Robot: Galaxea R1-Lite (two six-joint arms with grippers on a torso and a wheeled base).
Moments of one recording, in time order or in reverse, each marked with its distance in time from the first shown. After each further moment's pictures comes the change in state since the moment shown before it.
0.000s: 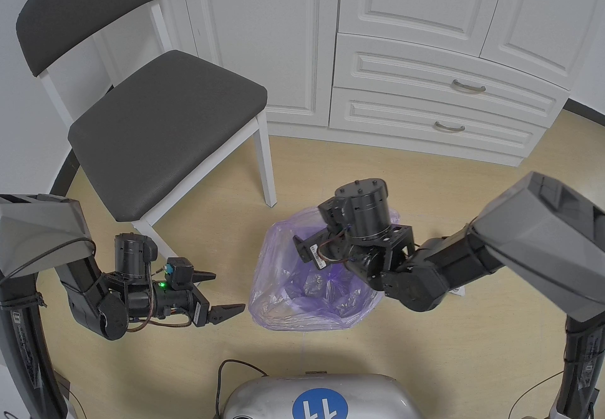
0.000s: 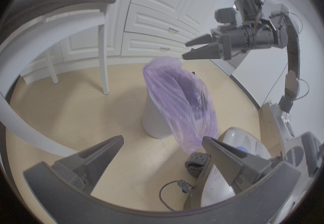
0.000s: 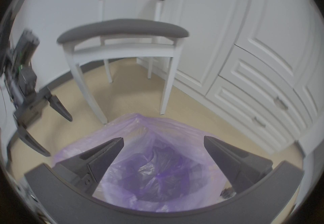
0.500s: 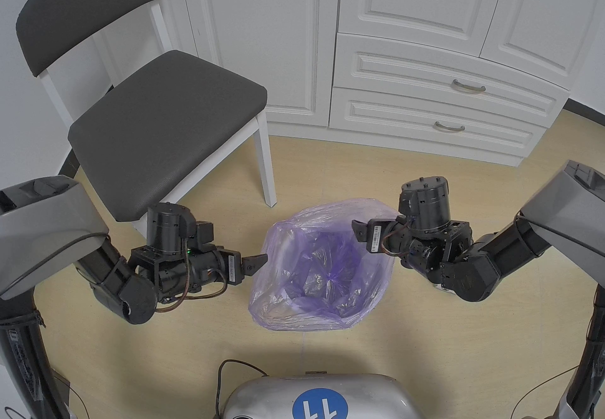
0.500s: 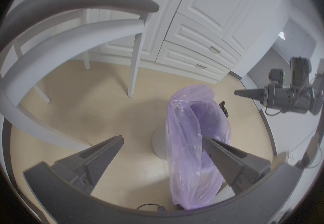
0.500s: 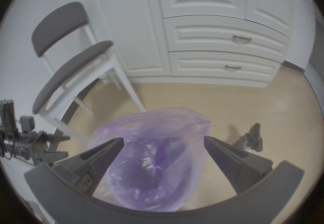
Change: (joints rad) left arm -0.178 -0.066 -0.208 0.148 0.428 -0.469; right arm -0.158 -0.129 0.249 -0.075 0.000 0.484
